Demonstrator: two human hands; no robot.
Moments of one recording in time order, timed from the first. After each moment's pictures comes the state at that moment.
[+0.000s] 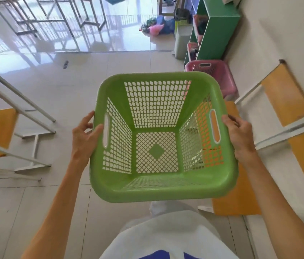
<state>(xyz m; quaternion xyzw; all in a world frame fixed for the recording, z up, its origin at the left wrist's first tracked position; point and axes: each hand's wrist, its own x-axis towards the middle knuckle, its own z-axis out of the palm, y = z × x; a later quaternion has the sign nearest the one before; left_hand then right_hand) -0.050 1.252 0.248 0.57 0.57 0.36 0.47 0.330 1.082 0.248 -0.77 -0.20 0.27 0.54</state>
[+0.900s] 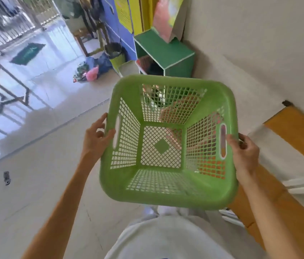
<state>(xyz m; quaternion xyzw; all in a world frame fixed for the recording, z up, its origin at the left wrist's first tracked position) 0.403 1.882 0.265 0.76 0.36 0.17 0.51 0.574 1.526 0.236 -0.79 0.06 0.04 0.61</state>
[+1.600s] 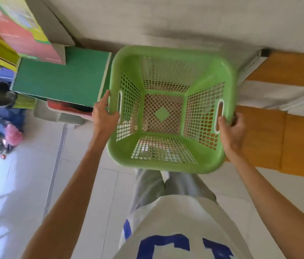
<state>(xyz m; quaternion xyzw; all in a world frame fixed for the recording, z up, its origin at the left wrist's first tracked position) 0.914 1.958 0.139 0.90 0.12 -0.11 0.40 0.783 1.611 0.102 -0.72 0.42 -0.09 0.54</state>
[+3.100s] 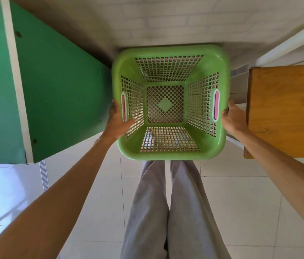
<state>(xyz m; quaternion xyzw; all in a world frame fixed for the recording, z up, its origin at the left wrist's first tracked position) 1.022 1.967 -0.218 0.86 0.04 -0.42 0.28 0.868 1.610 -0.237 -0.83 0.41 0.24 0.30</state>
